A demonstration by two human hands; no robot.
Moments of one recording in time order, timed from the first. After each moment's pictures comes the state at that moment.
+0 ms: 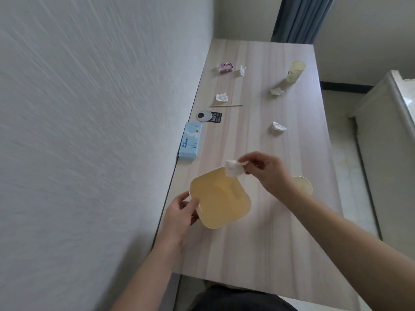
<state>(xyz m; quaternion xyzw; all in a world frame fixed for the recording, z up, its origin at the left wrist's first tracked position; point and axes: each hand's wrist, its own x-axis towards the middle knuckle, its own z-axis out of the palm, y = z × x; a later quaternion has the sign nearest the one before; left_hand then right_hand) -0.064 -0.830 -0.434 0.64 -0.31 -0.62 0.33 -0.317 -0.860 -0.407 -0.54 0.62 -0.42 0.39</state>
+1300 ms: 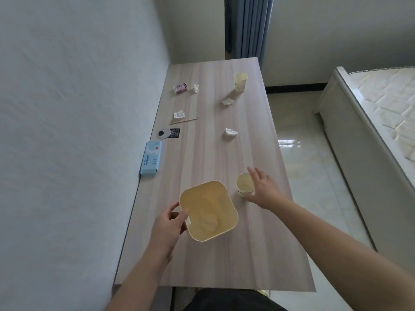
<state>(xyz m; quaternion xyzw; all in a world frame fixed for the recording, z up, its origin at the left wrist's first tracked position) -0.158 -0.776 -0.422 0.63 -0.45 -0.58 0.27 -0.461 -0.772 -0.475 -0.56 0.78 -0.06 0.27</state>
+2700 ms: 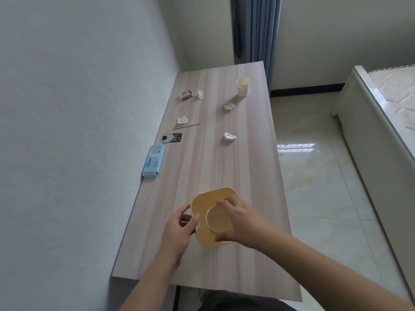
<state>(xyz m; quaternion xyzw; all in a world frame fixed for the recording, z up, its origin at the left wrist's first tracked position) -0.225 -0.731 -0.418 0.63 -0.50 -0.52 0.28 -0.424 -0.697 -0.391 -0.71 0.63 -0.13 0.31</state>
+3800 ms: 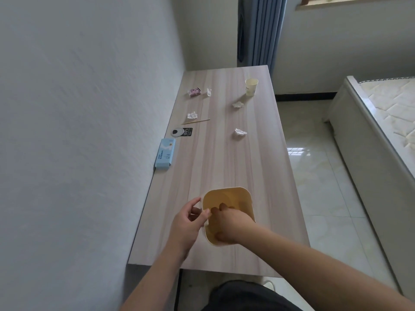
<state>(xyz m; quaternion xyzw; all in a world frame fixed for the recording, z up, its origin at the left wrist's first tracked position) -0.152 -0.724 -0.421 0.56 -0.55 -0.55 0.29 -0.306 -0.715 -0.414 -0.74 0.59 0.18 0.26</state>
